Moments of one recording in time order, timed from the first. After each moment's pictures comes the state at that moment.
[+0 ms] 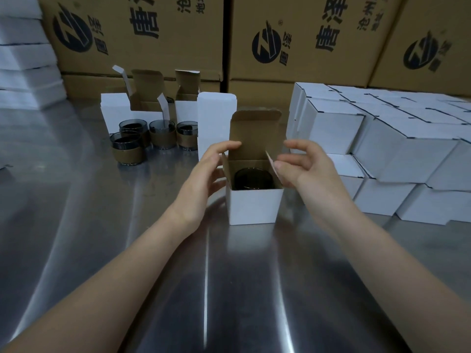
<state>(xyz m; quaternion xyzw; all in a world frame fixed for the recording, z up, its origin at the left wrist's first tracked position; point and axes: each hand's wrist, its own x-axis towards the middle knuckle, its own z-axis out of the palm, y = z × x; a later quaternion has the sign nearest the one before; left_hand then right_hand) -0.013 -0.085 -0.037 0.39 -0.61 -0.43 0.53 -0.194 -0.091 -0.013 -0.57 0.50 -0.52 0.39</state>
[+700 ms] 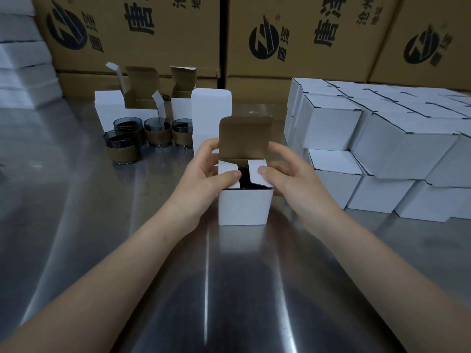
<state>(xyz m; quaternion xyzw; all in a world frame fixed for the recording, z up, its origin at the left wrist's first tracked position) -0.017 -0.085 -0.039 0.38 -0.57 -0.47 0.56 -0.191 -0.097 -0.032 -0.63 0.44 -0.48 0.43</state>
